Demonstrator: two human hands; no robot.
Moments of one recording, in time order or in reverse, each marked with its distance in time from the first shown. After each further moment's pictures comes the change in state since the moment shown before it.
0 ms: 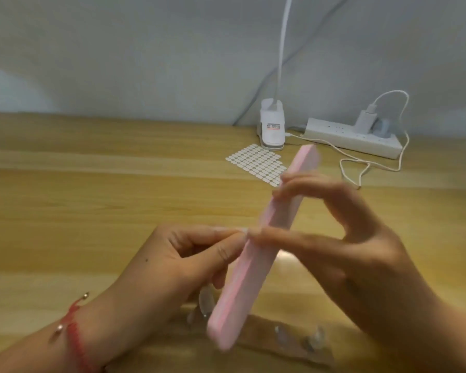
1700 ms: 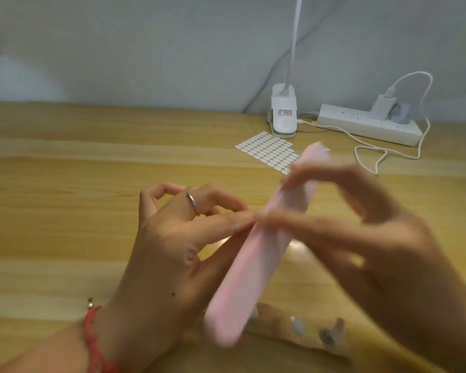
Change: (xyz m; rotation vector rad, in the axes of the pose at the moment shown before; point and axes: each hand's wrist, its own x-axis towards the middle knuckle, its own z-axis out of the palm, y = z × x) left_hand -0.001 -0.009 -0.008 0.844 0.219 0.706; right_hand 0.003 -0.015 -0.002 0.032 -0.044 0.072
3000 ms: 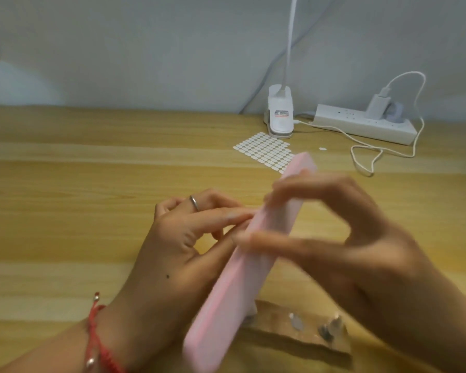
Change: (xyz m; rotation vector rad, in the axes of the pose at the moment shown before) left_hand 0.001 0.009 0.002 -0.287 -0.031 -0.186; right_hand 0.005 -0.007 0.002 0.060 -0.017 -0.084
